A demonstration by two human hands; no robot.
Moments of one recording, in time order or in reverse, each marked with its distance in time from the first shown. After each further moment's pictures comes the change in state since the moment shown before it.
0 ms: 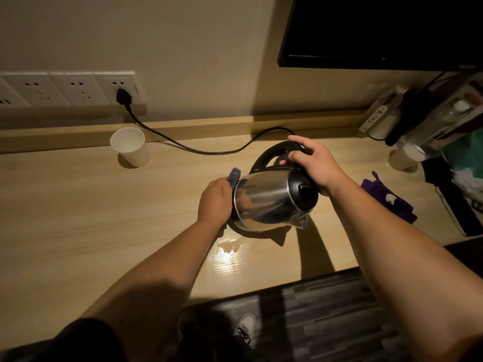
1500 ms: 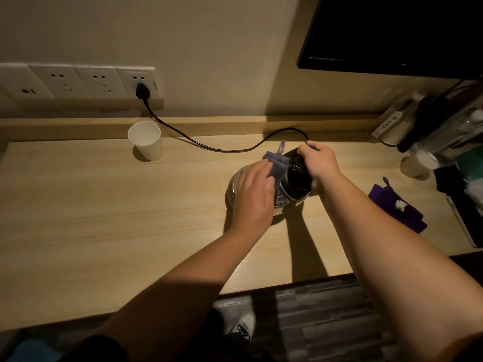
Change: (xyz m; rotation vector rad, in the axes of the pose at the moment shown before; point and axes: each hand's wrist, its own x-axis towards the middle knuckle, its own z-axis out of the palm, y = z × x) left_hand -0.051 0.044 0.013 -0.141 0.200 0.441; right_hand 0.001 -0.021 0.043 0.130 0.329 0.265
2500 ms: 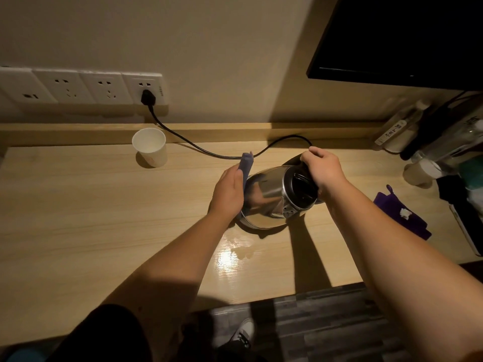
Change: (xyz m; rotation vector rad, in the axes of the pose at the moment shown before) left_hand 0.055 -0.075 -0.023 -0.077 -0.115 -0.333; right_hand 0.000 -0.006 0.006 -0.085 -0.024 0.013
